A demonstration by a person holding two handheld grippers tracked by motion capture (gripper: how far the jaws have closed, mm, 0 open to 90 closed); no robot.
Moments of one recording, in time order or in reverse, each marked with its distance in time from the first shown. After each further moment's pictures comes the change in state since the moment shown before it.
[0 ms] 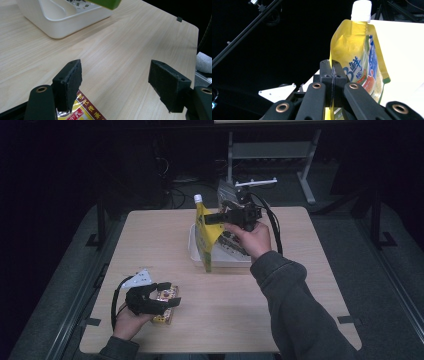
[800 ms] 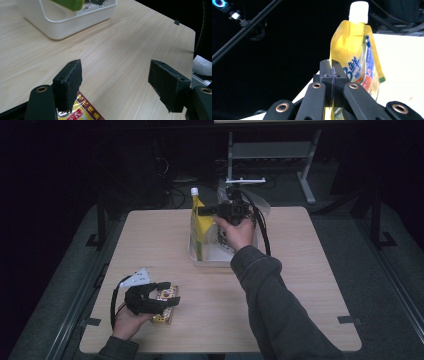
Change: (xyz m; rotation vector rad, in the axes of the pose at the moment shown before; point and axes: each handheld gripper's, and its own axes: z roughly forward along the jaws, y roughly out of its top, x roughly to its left) left arm 0.002 0.000 -0.002 -0.015 -0.012 -0.015; right arm -0.023 0.012 0.037 -0.096 -0.089 0.032
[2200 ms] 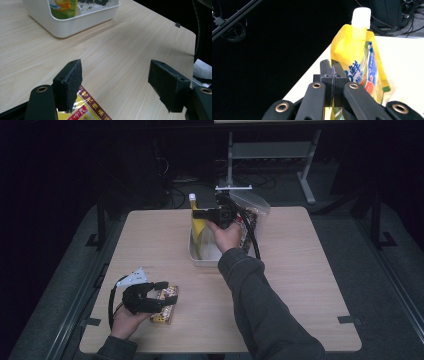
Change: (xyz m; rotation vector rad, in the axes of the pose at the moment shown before) left arm 0.007 -0.004 -0.004 -0.009 0.004 -0.025; right arm -0.022 -0.012 0.043 -0.023 -0.086 -0.016
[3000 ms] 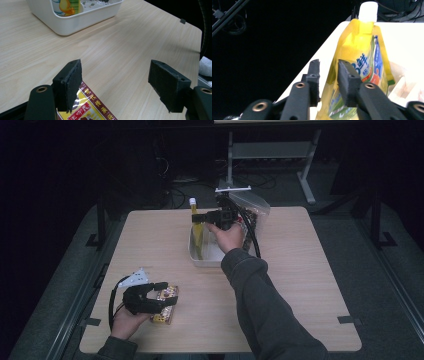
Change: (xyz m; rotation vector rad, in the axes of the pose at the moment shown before) left arm -0.001 -0.001 0.002 0.022 0.027 0.016; right arm -0.007 -0.001 0.000 0.087 0.019 0.033
